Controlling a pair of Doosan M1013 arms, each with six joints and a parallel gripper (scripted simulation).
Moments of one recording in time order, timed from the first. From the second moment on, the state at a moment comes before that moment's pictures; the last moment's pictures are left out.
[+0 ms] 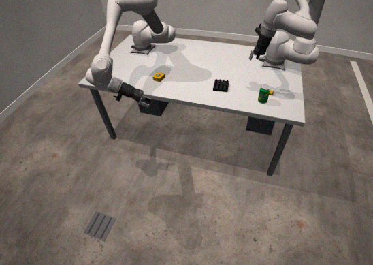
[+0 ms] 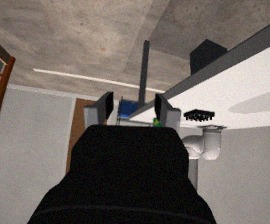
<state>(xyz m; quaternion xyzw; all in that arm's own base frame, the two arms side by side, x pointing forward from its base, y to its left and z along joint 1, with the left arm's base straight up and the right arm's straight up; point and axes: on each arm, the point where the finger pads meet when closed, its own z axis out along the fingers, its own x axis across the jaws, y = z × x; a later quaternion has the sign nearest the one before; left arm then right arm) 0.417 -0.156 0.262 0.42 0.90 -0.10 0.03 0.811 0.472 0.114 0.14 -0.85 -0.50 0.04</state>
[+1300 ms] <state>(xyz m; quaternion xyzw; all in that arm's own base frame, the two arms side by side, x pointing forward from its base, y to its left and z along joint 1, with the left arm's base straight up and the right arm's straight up) 0.417 -0.156 0.262 0.42 0.90 -0.10 0.03 0.637 -0.154 0.107 -0.54 -0.76 -0.30 0.23</state>
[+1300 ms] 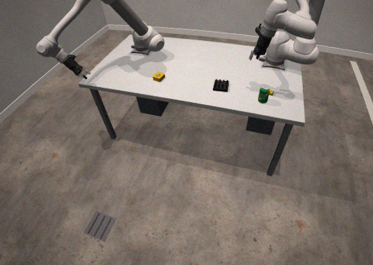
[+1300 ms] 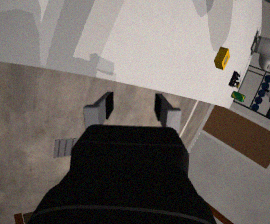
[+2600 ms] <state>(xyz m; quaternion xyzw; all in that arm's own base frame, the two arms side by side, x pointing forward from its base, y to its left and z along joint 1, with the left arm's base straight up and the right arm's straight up) 0.417 -0.156 0.262 0.42 0.90 -0.10 0.03 0.158 -0.355 0.145 -0.90 -0.23 -0.07 0.35</state>
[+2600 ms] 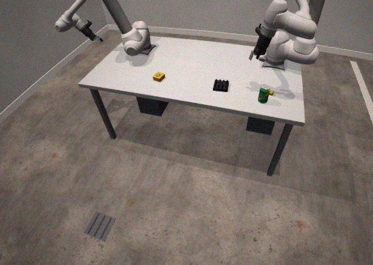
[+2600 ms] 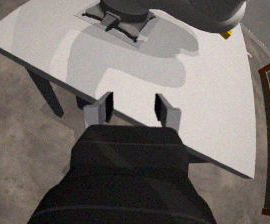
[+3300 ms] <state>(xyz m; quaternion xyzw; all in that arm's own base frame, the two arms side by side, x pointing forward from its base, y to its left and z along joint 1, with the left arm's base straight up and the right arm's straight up) 0.417 -0.156 0.262 0.42 0.90 -0.10 0.03 0.060 -0.329 0.156 -0.92 -0.07 -0.02 0.38</state>
